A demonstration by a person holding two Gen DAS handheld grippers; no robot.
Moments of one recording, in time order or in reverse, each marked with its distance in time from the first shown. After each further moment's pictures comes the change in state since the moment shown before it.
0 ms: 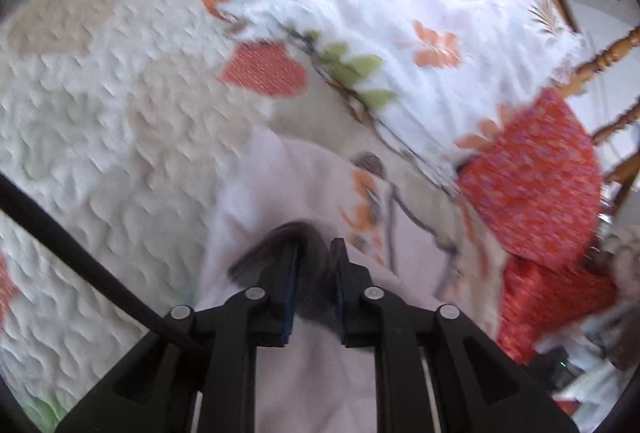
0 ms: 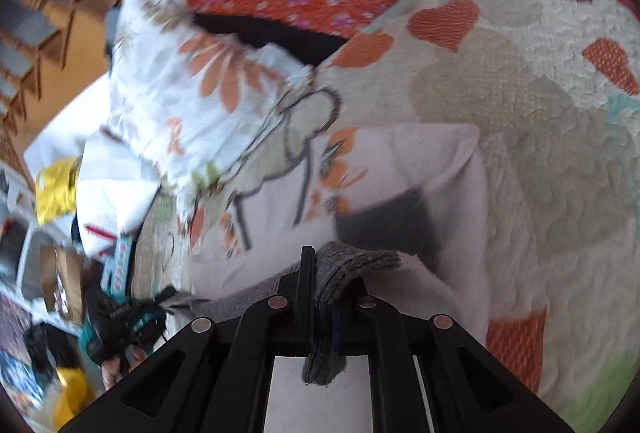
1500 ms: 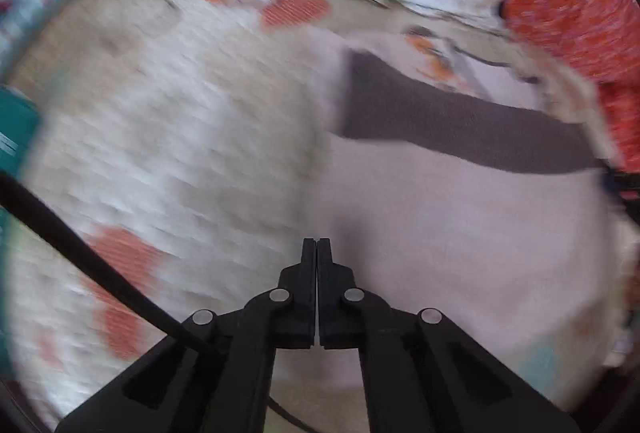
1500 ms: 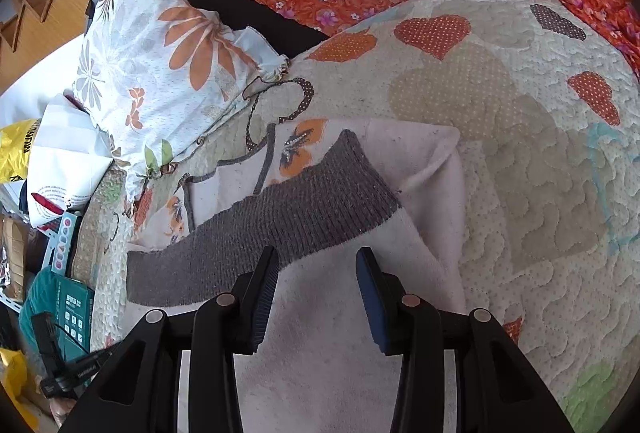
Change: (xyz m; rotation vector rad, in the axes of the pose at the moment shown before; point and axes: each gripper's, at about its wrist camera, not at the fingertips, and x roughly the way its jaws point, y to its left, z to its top) left arm -0.038 0.015 -0.062 0.557 0.122 0.453; right arm 0.005 0.020 -0.019 -0.168 0.006 -0.207
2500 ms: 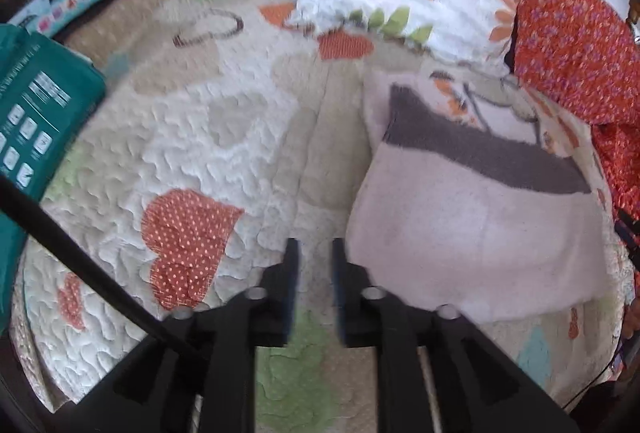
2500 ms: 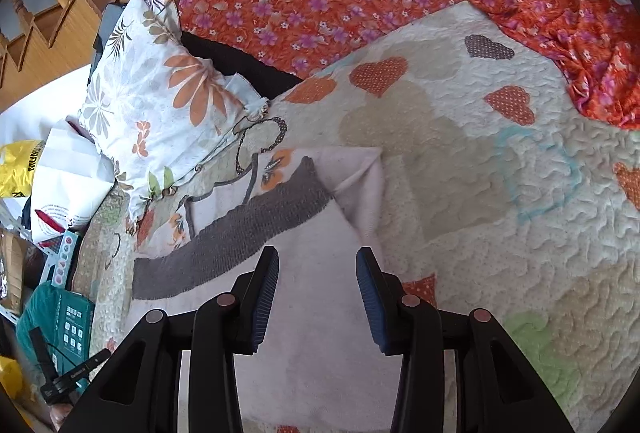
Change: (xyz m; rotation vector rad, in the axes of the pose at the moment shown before) left arm -0.047 0.038 -0.033 -0.146 -0.116 -0.083; right arm -0.079 -0.020 -0.031 0.032 -0.125 -0.045
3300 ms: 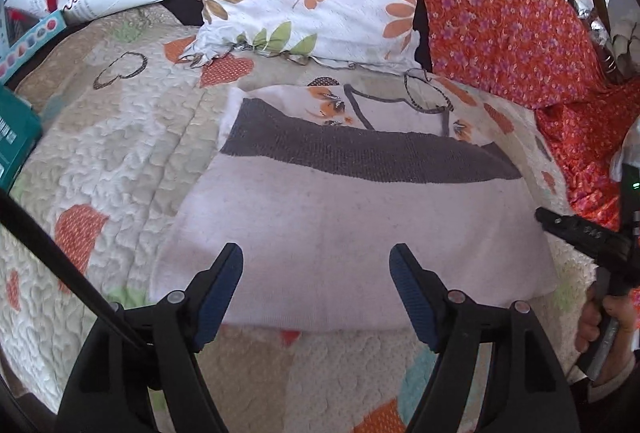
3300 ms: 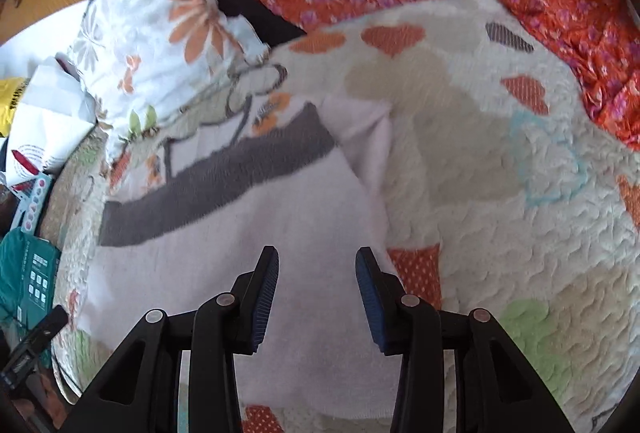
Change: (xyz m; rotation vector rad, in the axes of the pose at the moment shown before) left arm -0.014 -0.115 -0.021 0.100 -0.071 -0.116; right arm 0.027 0.015 -0.014 -0.143 0.115 -0.079
